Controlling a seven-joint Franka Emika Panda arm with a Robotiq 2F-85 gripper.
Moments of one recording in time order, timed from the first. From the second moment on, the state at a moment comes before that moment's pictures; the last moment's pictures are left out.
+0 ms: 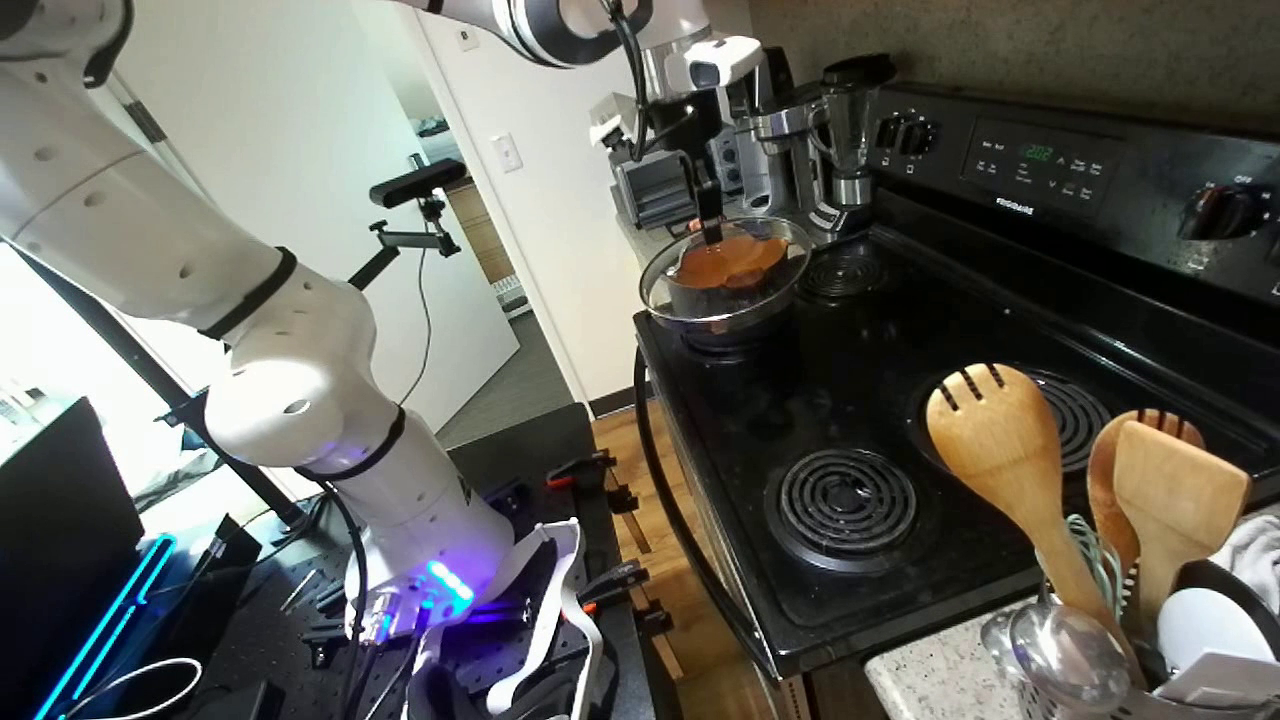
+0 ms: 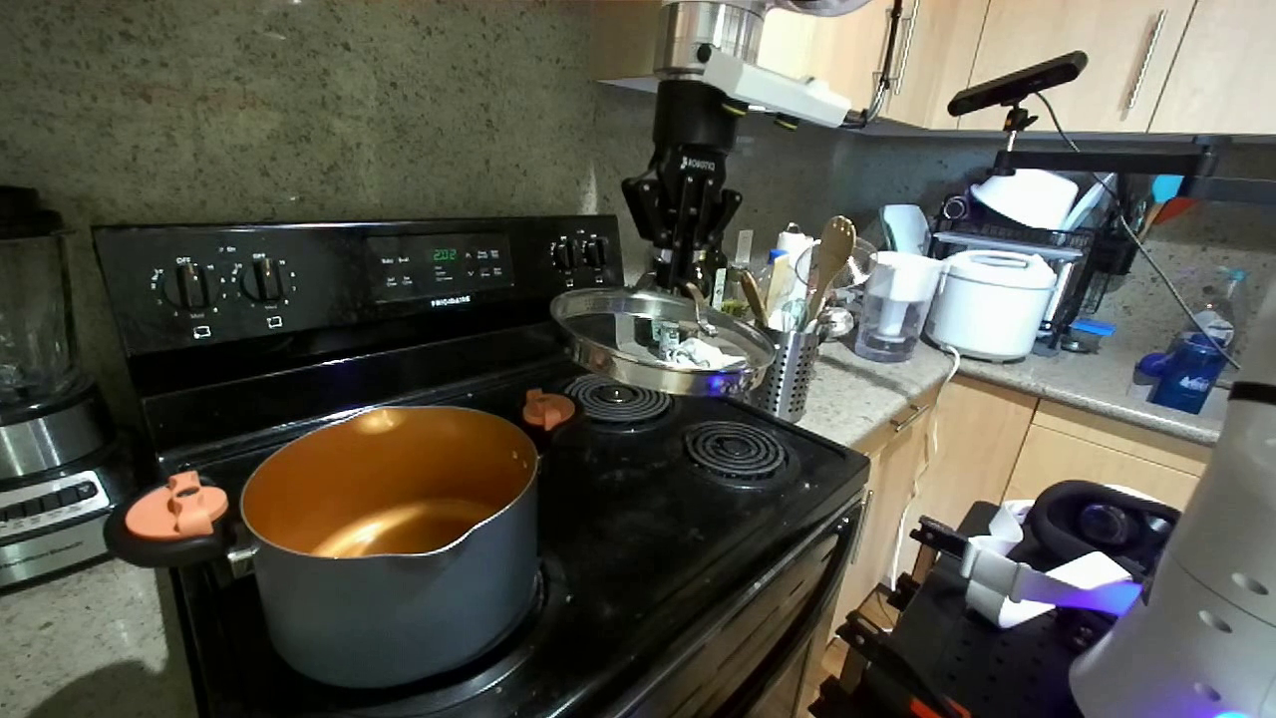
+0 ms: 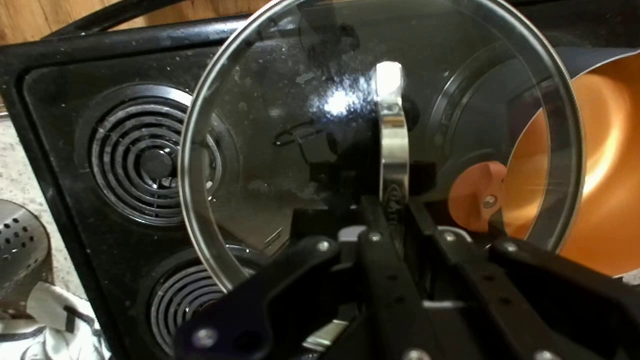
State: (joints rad) arm 0.08 -0.29 0.11 -2.39 0.09 2.16 0.28
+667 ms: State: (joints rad) arm 0.01 -0.28 0.07 -2.39 0.09 2.17 0.29
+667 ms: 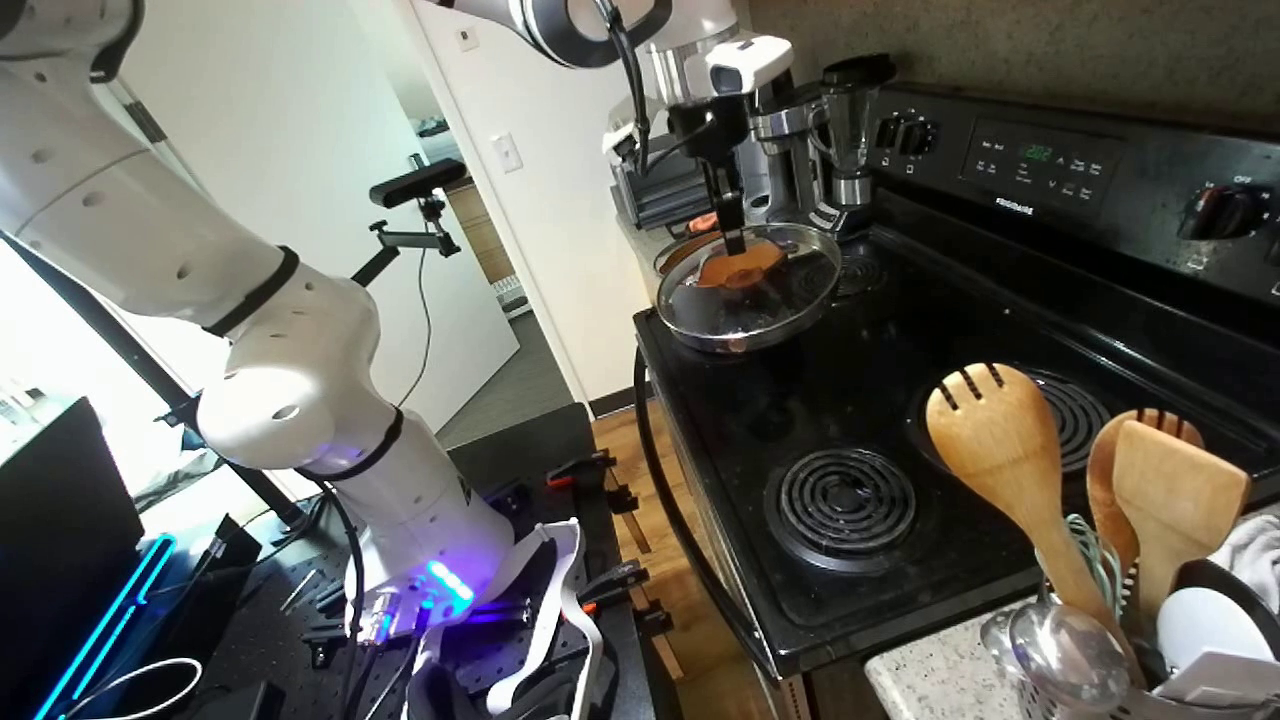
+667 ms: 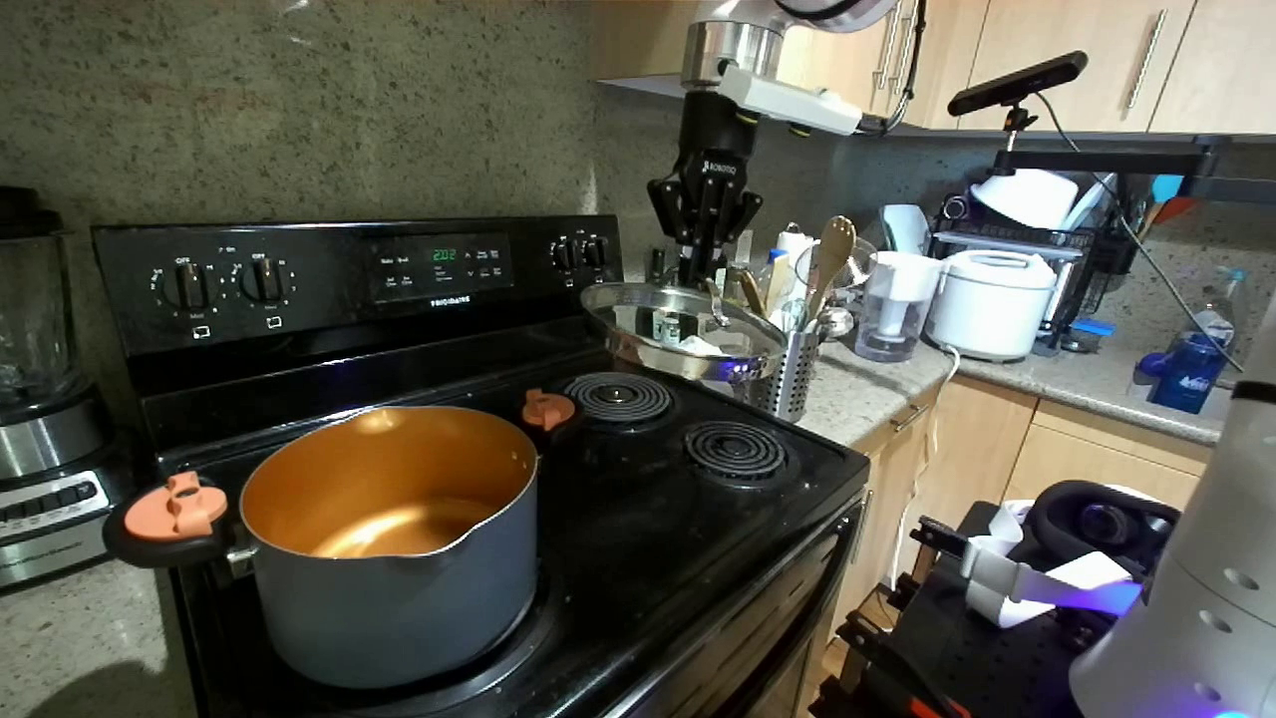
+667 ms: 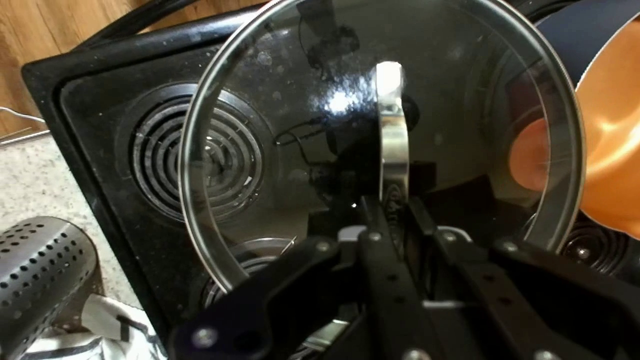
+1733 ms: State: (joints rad) arm -0.01 -0.15 0.02 -2.39 0.09 2.27 0.29
